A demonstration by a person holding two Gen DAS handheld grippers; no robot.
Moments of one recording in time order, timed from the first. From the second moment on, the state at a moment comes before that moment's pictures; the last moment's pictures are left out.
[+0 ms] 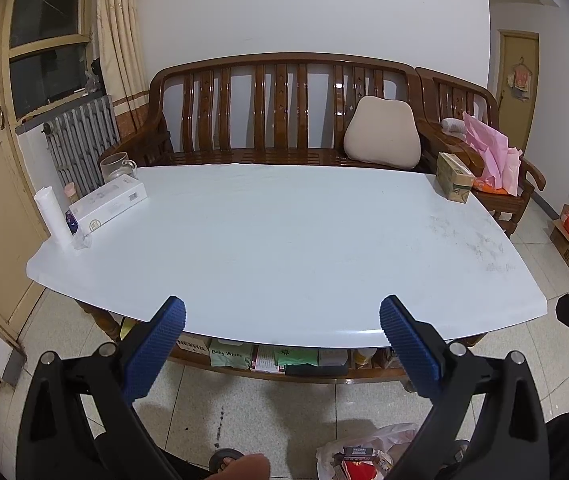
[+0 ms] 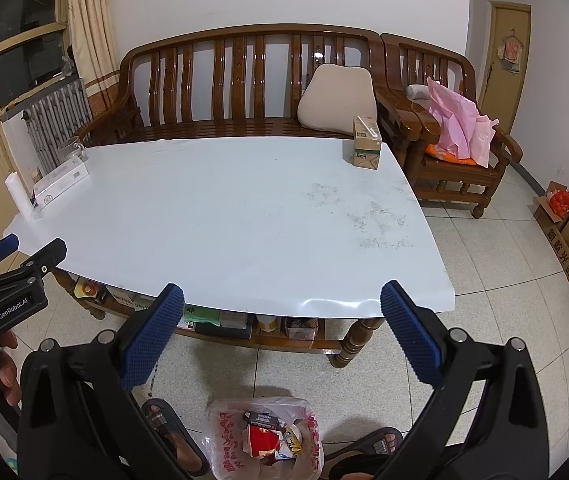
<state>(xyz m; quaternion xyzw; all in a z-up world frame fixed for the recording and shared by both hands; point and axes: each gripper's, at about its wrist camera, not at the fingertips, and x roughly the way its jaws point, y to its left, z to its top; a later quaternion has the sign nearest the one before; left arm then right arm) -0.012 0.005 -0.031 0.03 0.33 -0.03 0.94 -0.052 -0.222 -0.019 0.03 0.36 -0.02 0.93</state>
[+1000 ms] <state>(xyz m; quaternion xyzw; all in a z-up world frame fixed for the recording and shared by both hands) -0.012 0.004 -0.033 0.03 0.33 -0.03 0.94 -0.052 -0.224 -0.019 0.03 0.36 -0.02 0.93</state>
